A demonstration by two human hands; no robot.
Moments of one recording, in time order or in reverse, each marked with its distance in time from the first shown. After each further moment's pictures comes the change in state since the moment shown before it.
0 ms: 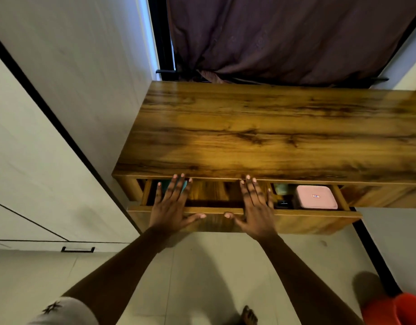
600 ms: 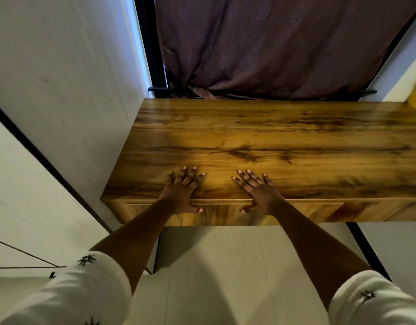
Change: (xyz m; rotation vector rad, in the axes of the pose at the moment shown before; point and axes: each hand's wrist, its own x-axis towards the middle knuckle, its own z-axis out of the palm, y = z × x) left_hand 0.125 -0.008 -0.020 0.078 -0.286 0.201; right_hand 0.112 0.071 -0.031 -0.166 -0.282 -0.286
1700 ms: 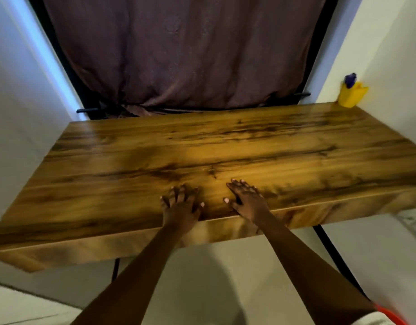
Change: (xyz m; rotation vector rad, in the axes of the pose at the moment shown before) left_hand 0.120 0.226 -0.027 -0.293 0.071 -0.270; right_hand -0.069 0.174 0.028 0.414 0.165 0.358
